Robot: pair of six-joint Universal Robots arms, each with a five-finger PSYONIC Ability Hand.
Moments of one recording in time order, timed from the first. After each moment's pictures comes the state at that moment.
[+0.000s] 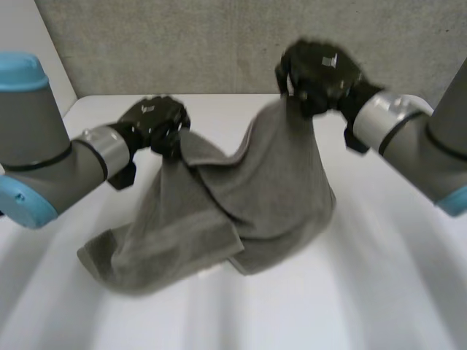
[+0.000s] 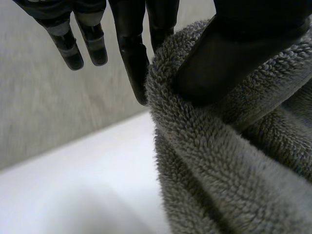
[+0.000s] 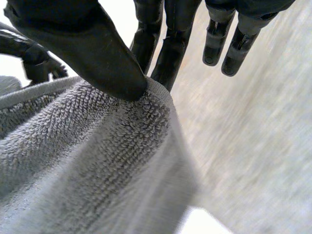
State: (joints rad) left arm 4.37 -2.07 -1.18 3.06 -1.19 3.18; right arm 1.96 -1.18 1.17 -0.09 1.13 3.05; left_hand 1.28 1.31 0.23 0.23 1.14; right_hand 1.32 1.32 0.22 0.25 1.16
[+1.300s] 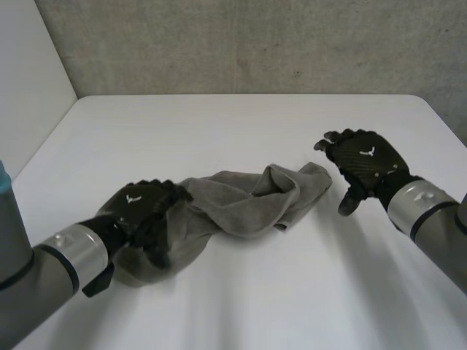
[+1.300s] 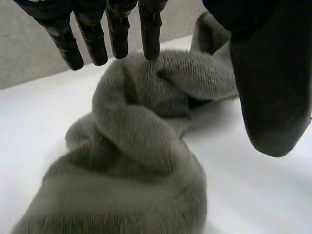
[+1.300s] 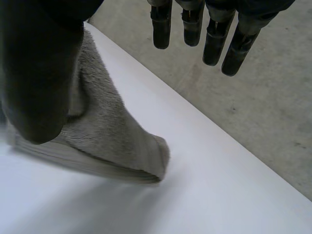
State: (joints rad) left arm 4.36 -1.69 -1.87 3.12 -1.28 3.24; right arm 1.83 -1.35 1.73 -0.16 1.24 2.77; left_hand 0.25 0.24 0.23 0.23 0.05; right_hand 0.25 0.25 0.22 0.25 0.06
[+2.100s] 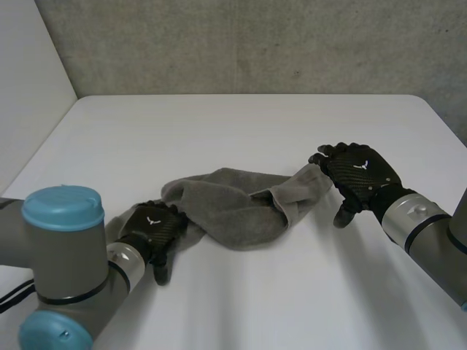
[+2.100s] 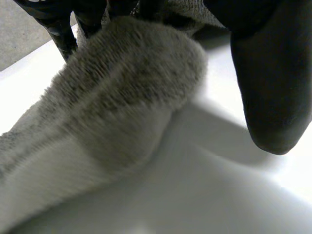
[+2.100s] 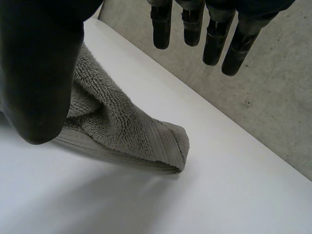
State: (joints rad) left arm 4.22 -2.00 -1.78 3.28 -1.58 3.46; right arm 1.83 -1.32 1.77 -0.20 1.22 2.77; left_hand 0.25 0.24 0.23 0.23 0.05; right_hand 0.25 0.25 0.22 0.25 0.06
